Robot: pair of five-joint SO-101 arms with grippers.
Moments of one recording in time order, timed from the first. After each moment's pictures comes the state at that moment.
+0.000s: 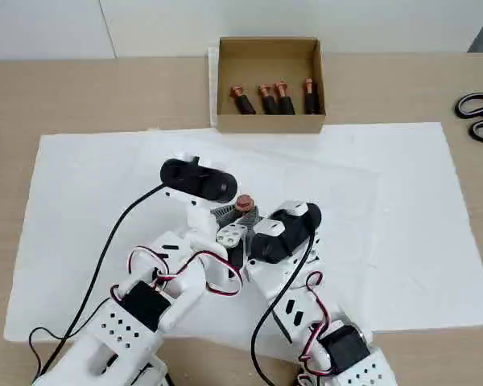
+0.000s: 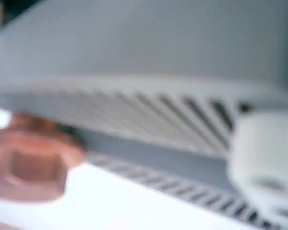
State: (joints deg) left arm 31.0 -56.4 69.2 30.5 25.7; right arm -33.1 -102.9 93.8 34.6 -4.1
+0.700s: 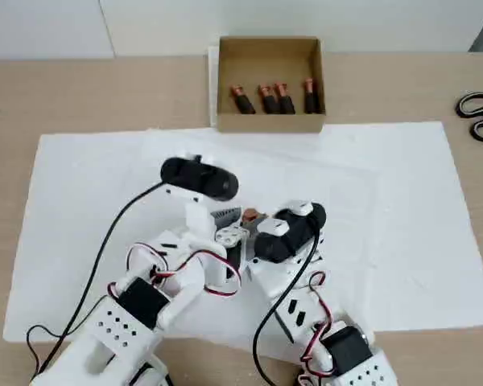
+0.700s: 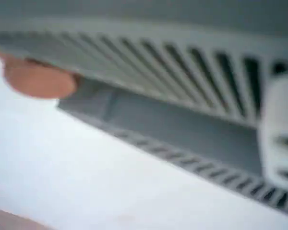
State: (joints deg) left arm 32.9 -56.2 64.0 39.9 25.6; right arm -32.9 -102.9 93.9 34.7 -4.3
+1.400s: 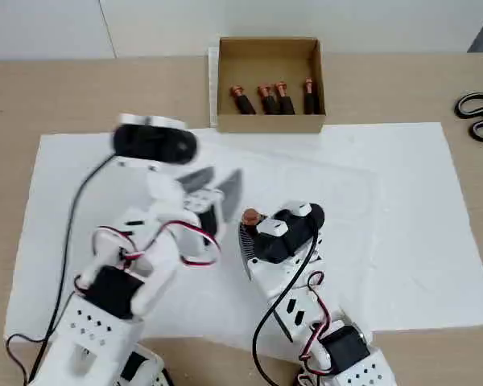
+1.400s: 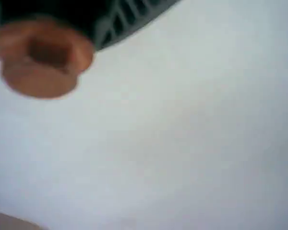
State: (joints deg) left arm 19.9 -56.1 49.6 47.2 25.7; right arm -32.7 -103.0 95.4 33.5 -4.2
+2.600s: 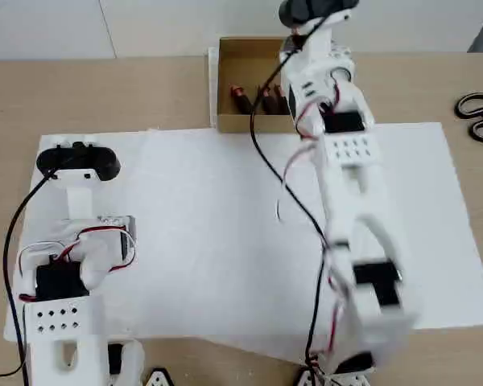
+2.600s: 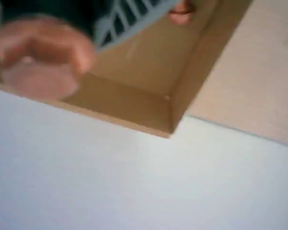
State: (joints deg) left arm -11.3 -56.1 52.8 70.9 0.7; right arm -9.8 15.6 -12.6 20.4 3.6
